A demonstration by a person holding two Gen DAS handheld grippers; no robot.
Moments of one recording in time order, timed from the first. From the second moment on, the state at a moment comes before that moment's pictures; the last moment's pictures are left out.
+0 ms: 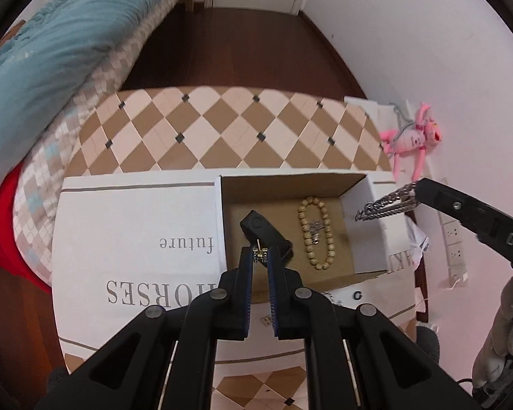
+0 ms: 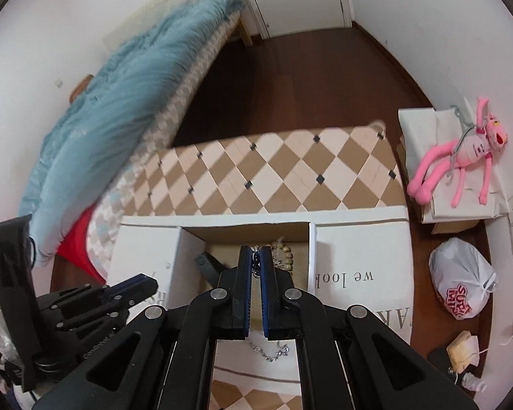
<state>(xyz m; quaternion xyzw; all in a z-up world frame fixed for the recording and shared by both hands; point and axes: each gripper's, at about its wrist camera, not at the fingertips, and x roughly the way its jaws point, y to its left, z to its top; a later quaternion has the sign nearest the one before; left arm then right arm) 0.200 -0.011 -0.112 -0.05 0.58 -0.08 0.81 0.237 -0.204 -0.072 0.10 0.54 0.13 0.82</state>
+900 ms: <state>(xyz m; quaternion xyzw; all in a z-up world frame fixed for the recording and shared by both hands) 0.217 0.014 -0.119 -0.02 0.56 0.02 0.83 0.243 -0.199 -0.119 -0.03 0.60 0.05 0.80</state>
